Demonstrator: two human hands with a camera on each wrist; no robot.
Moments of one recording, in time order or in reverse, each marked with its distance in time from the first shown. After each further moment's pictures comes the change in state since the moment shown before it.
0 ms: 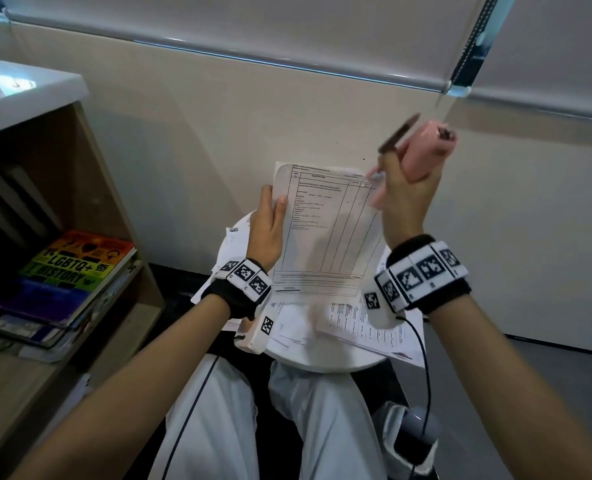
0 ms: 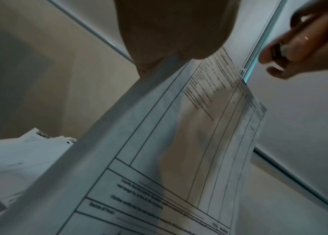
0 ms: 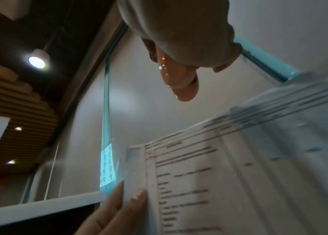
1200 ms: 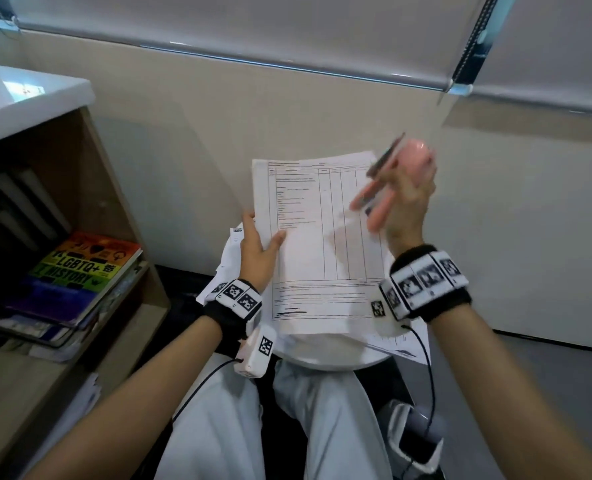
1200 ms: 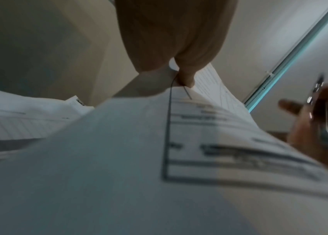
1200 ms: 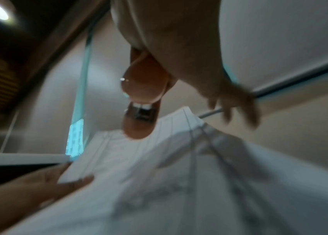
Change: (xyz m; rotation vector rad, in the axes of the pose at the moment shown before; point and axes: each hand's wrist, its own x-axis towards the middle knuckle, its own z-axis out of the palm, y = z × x) left_hand -0.030 -0.031 -0.010 -0.284 0.029 -0.216; right_hand 0.010 0.028 -0.022 -0.254 -0.009 0.136
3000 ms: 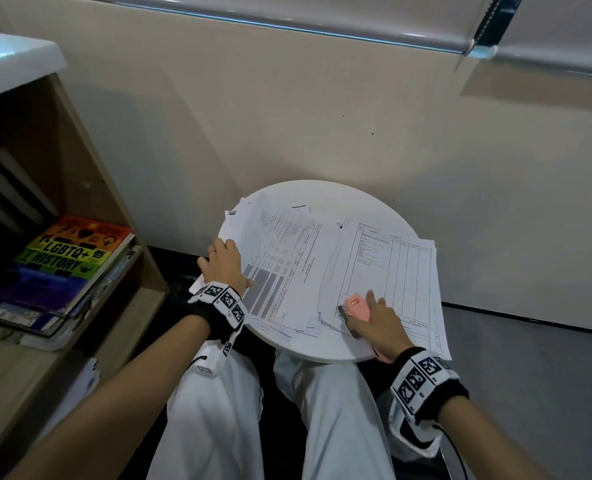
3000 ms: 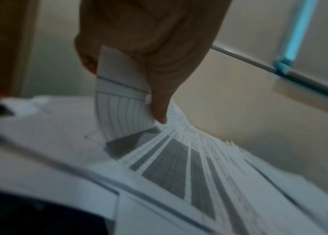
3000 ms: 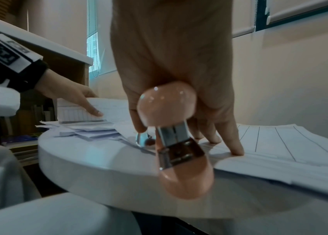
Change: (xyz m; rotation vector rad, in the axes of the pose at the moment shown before) left_hand 0.010 -0.068 -0.045 1.520 -0.093 -0.290; right_hand -0.094 0.153 -0.084 -1.047 -0.694 0.475
